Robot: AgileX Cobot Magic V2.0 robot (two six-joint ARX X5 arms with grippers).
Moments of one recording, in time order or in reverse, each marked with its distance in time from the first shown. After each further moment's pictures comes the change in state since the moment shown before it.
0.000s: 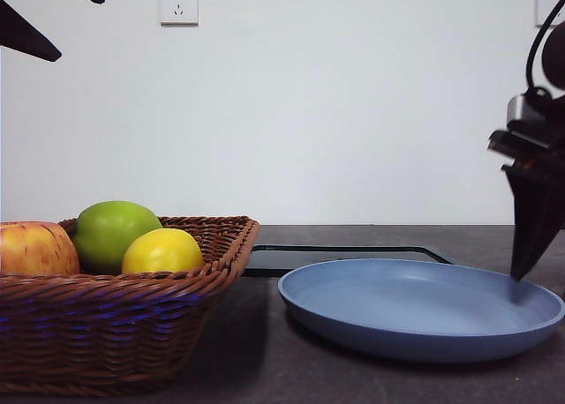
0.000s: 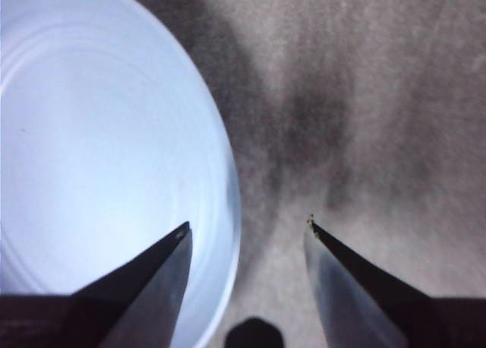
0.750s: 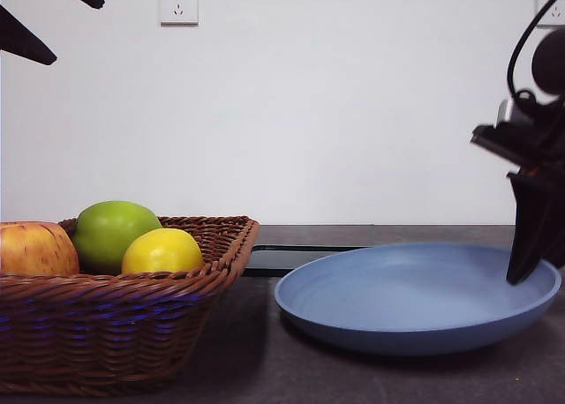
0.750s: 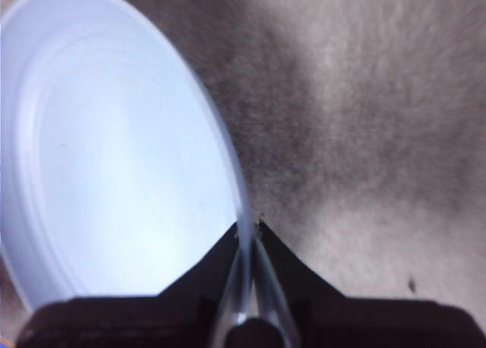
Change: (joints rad) left arm -0.006 0.000 0.000 -0.008 -0.028 -0.026; right arm 0.006 -0.006 0.000 0.027 -0.068 0.062
